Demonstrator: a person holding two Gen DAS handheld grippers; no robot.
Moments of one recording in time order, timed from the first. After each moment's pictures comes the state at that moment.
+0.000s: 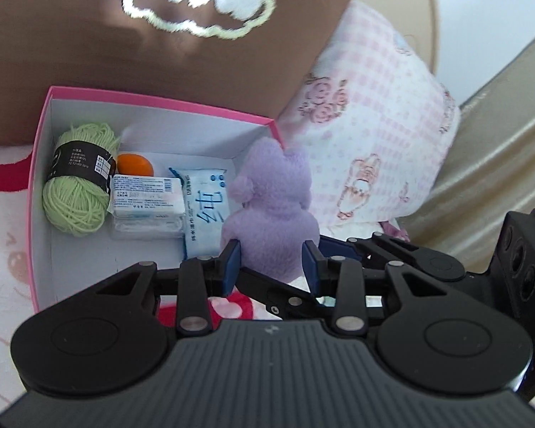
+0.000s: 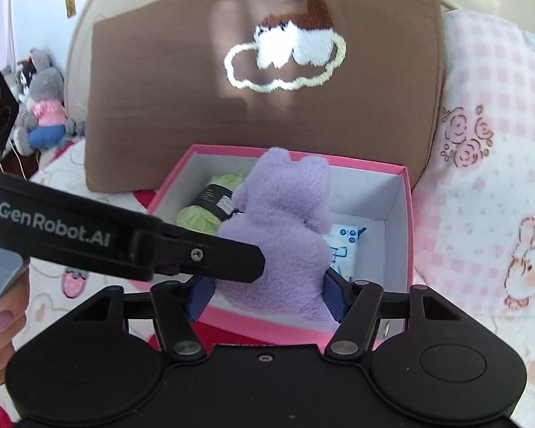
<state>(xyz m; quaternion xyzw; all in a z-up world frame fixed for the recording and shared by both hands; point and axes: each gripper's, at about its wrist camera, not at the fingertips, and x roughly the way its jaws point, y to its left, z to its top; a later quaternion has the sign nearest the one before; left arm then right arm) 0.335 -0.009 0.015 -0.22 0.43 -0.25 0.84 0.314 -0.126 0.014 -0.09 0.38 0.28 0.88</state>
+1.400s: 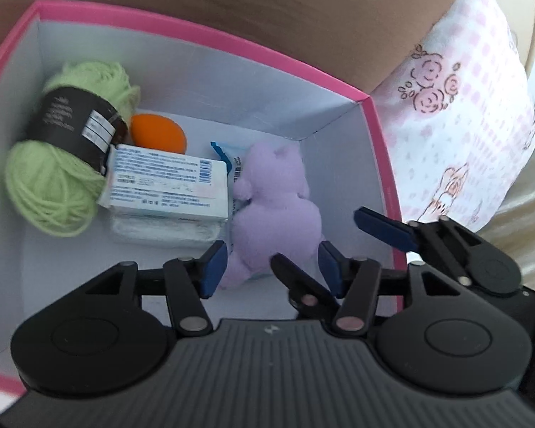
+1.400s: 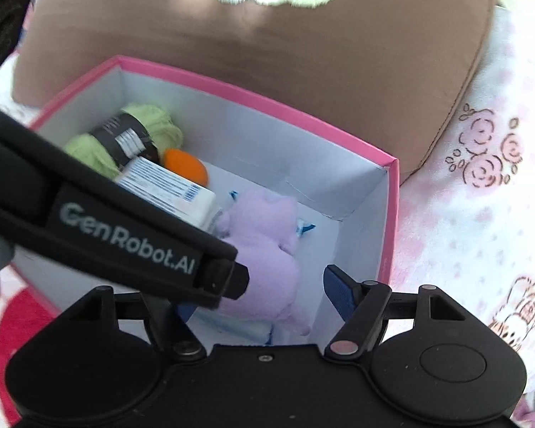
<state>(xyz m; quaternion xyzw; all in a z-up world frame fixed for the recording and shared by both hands) 0.400 -0.041 -0.068 -0.23 0.48 -0.16 0.83 0.353 -0.118 -0.054 -0.23 0.37 0.23 0.87</state>
